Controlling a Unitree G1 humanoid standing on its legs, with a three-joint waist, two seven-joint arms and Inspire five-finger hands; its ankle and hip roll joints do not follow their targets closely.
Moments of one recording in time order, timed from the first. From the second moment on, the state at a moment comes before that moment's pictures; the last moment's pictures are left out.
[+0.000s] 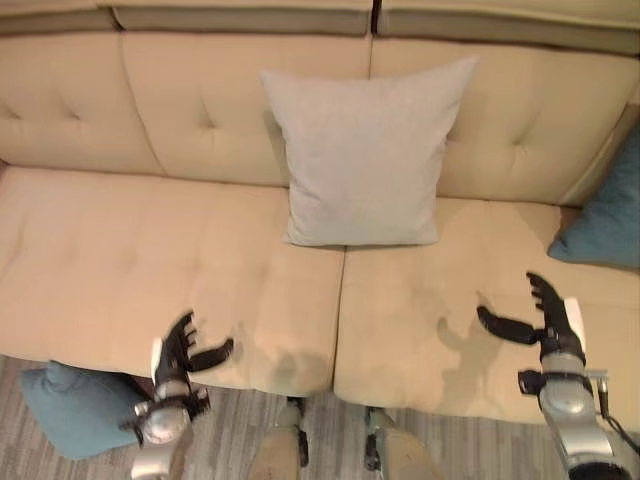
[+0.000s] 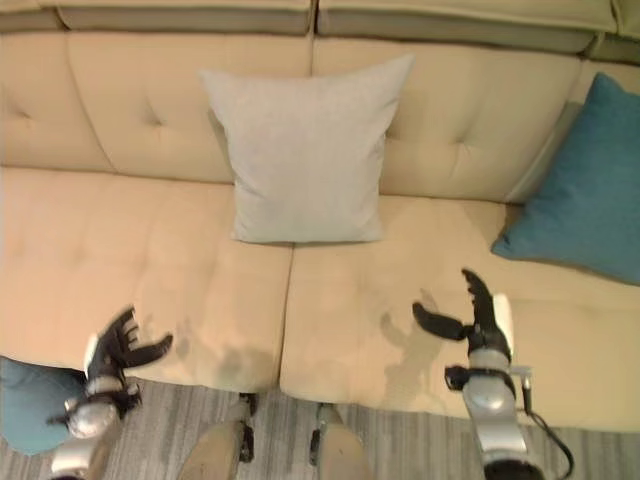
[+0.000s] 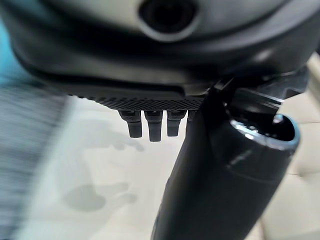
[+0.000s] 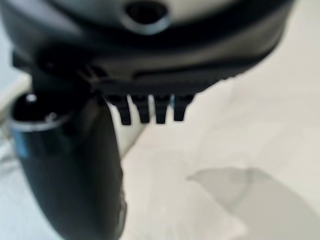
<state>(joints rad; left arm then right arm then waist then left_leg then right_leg) 0.15 0.26 0.01 0.55 -0.29 -0.15 0.22 0.06 -0.56 -0.08 0.44 -0.05 -0.12 -0.24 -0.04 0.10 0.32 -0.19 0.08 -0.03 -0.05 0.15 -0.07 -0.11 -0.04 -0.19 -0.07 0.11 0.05</state>
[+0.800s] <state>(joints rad) 0.03 0.26 -0.11 1.02 -0.15 -0.11 0.20 -0.08 -0.32 0.18 1.01 -0.12 -0.07 -0.20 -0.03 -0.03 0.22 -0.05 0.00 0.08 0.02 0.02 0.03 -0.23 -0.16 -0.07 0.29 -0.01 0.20</state>
